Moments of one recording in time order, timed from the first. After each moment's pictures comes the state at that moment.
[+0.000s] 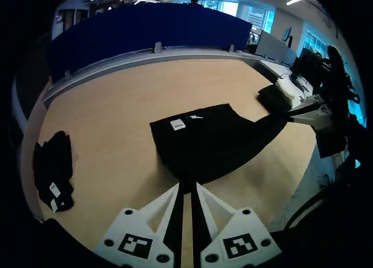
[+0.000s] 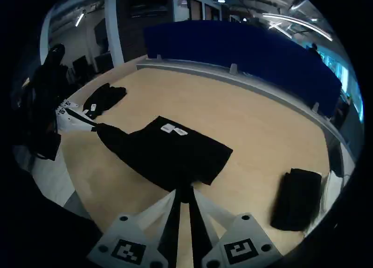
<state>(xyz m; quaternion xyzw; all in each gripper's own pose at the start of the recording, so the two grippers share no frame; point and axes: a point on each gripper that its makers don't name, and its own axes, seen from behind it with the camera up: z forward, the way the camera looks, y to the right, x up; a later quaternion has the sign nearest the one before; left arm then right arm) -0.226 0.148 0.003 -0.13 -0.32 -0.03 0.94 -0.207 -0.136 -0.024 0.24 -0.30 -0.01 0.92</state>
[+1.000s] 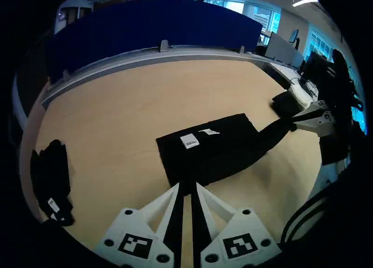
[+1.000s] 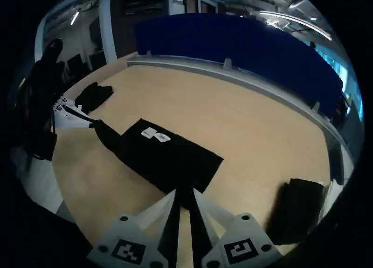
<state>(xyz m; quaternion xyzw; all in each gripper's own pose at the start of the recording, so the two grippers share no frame) -0.235 0.139 0.074 -0.12 -0.32 -0.03 0.94 -0.225 -0.124 0.043 0.22 -0.31 -0.02 0.93</state>
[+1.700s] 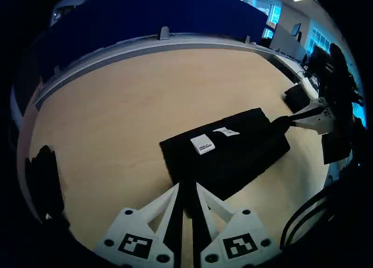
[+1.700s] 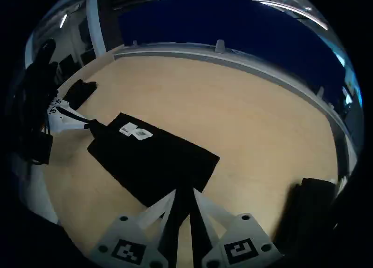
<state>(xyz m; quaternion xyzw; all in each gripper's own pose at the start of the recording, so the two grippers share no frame) -0.279 0.129 0.130 -0.12 -0.35 -0.02 0.93 -0.275 -0.119 0.085 0.20 -0.35 0.00 0.92</state>
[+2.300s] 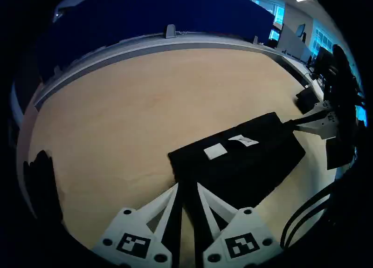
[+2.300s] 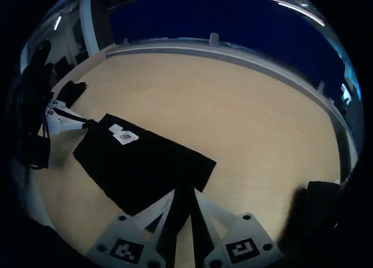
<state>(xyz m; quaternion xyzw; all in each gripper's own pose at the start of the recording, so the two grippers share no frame) -0.297 0.117 0.170 -0.10 -0.34 -0.02 0.94 -0.295 -0.118 0.115 0.18 -0.35 0.01 0.92</state>
